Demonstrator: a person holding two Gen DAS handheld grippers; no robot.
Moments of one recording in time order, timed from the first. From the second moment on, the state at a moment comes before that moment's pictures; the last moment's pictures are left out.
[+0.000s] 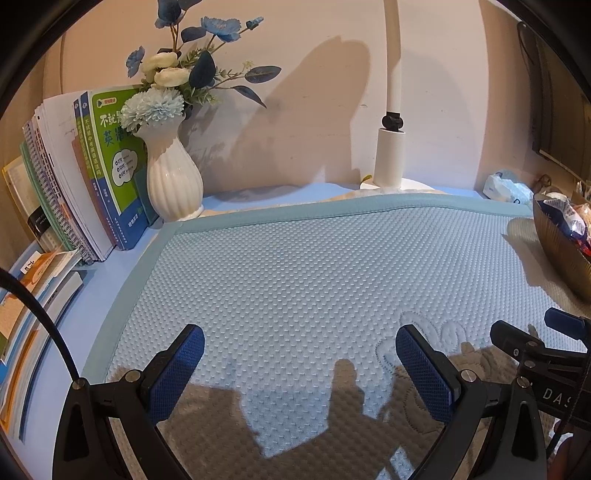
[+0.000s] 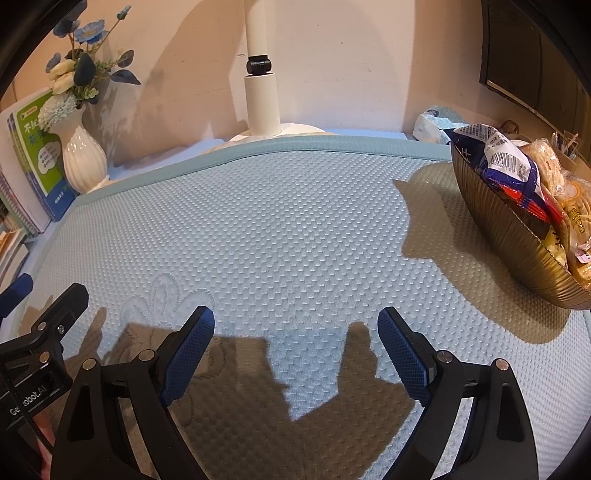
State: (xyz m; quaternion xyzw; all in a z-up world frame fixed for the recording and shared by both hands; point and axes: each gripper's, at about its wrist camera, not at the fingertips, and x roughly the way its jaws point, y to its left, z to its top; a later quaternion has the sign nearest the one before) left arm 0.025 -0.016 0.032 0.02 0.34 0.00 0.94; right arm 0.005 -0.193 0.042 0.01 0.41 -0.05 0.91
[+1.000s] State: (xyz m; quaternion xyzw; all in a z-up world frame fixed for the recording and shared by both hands) left arm 0.029 -0.015 0.027 0.00 0.35 -0.01 0.93; right arm 0.005 -0.195 0.044 0.00 0.41 -0.05 0.91
